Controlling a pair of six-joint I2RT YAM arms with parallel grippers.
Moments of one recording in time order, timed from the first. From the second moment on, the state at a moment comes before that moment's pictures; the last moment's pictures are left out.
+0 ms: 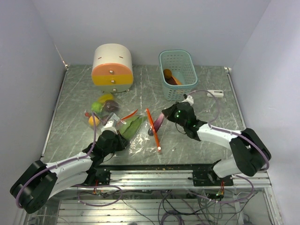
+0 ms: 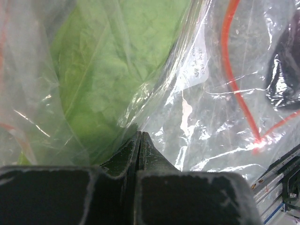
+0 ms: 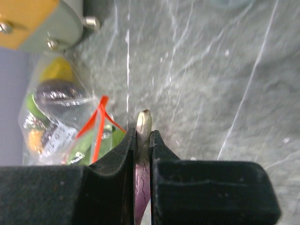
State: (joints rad) left arm -0.67 0.94 0.08 0.30 -0.06 -0.80; right arm 0.64 1.44 0.60 0.38 0.18 0.86
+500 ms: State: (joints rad) left arm -0.67 0.95 0.08 0.31 -0.06 -0.80; right arm 0.42 1.44 1.11 0.22 0.34 0.60
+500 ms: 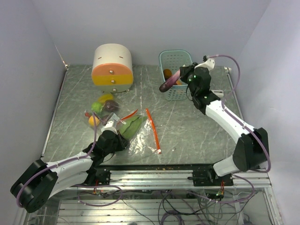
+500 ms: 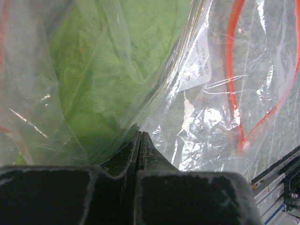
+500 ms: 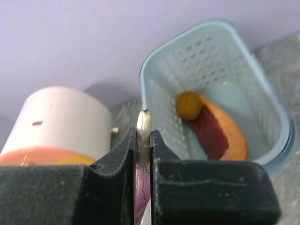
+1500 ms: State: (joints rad) left arm -0.67 1.00 0.08 0.34 -0.06 -0.79; right arm 0.20 1.78 1.37 0.18 0.19 0.47
